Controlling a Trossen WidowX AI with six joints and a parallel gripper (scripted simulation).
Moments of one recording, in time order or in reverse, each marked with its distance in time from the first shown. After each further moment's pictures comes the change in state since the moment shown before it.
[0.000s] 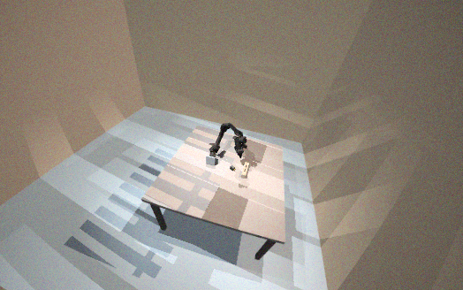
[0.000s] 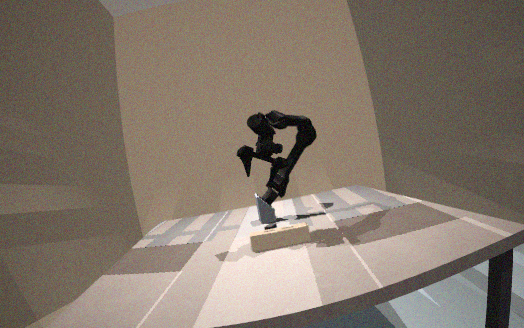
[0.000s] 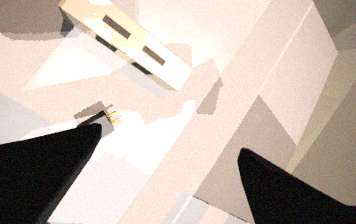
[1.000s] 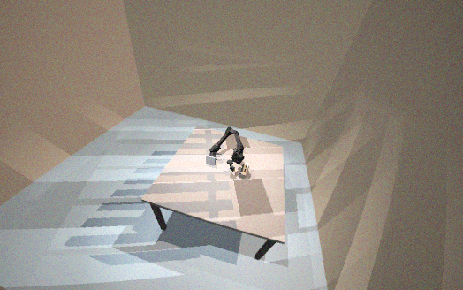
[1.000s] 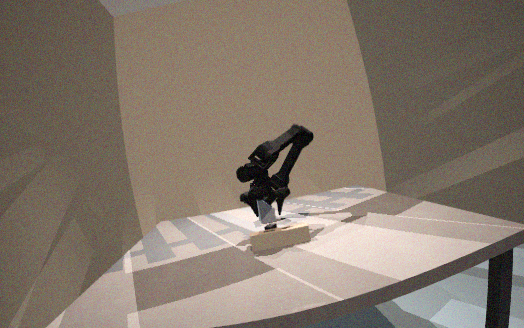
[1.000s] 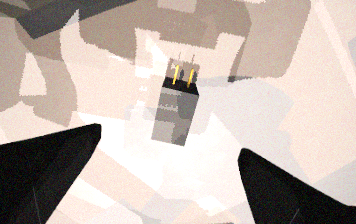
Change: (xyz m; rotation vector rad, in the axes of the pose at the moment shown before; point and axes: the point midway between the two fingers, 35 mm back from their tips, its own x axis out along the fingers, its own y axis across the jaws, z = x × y) arm 0.111 0.078 -0.065 0.877 0.443 0.343
